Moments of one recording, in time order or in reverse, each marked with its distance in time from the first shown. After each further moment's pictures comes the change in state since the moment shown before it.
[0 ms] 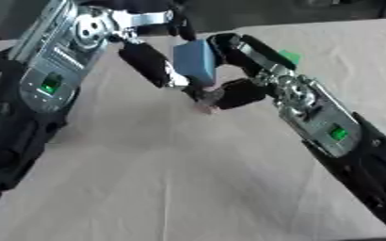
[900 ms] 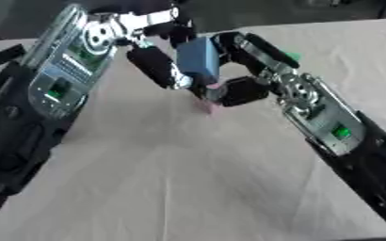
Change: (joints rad) left arm 0.009 -0.016 -0.017 0.000 0.067 0.068 0.130; right arm 0.000 -0.009 -0.008 0.004 0.042 0.015 0.026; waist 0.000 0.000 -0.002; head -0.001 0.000
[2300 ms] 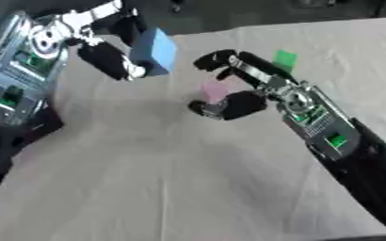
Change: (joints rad) left arm 0.108 0.116 0.116 -0.051 -0.004 0.080 0.103; right arm 0.043 -0.006 -0.016 0.032 0.192 -0.021 0.157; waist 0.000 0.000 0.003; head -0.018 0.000
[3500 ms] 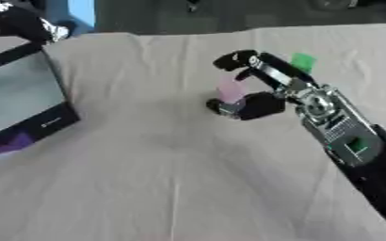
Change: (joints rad) left arm 0.095 0.271 0.167 0.037 -0.021 0.068 0.096; right arm 0.001 -0.011 -0.006 -0.017 -0.008 0.008 -0.017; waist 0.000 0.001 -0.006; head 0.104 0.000
